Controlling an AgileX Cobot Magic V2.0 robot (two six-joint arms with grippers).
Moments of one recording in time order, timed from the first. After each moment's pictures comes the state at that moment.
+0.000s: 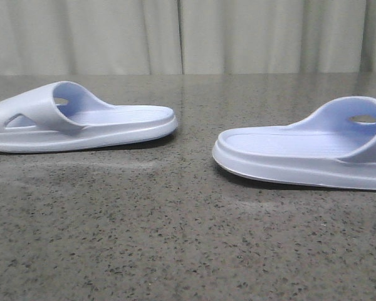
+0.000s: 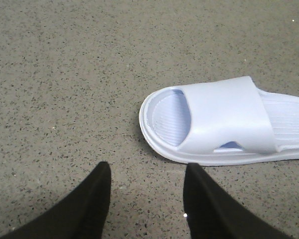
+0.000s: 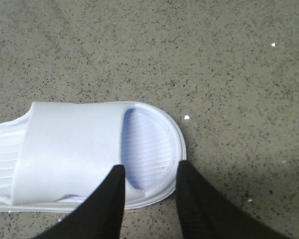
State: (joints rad) left arm -0.02 0.68 -0.58 -0.37 0.58 0.21; right arm -0.08 0.60 -0.52 0.34 0.66 -0.17
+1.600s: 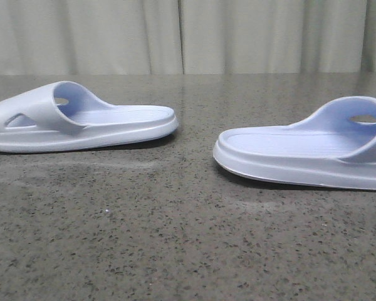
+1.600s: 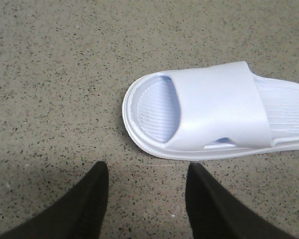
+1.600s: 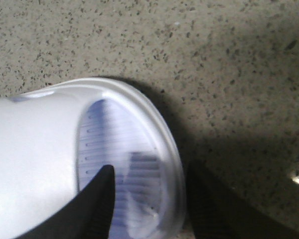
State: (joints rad) left arm -0.02 0.85 -0.66 -0.46 0.64 0.28; right arm -0.32 1.15 -0.69 0.70 0.87 -0.57
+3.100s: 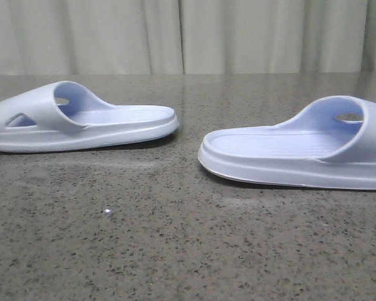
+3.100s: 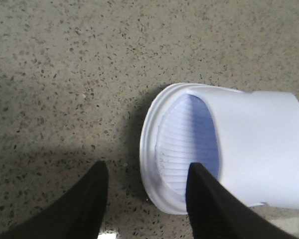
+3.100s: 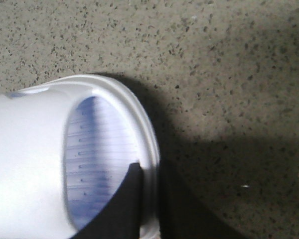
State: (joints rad) left arm 0.22 1.31 -0.79 -0.95 0.79 0.70; right arm -0.32 1.15 -0.69 0.72 0.89 -0.59
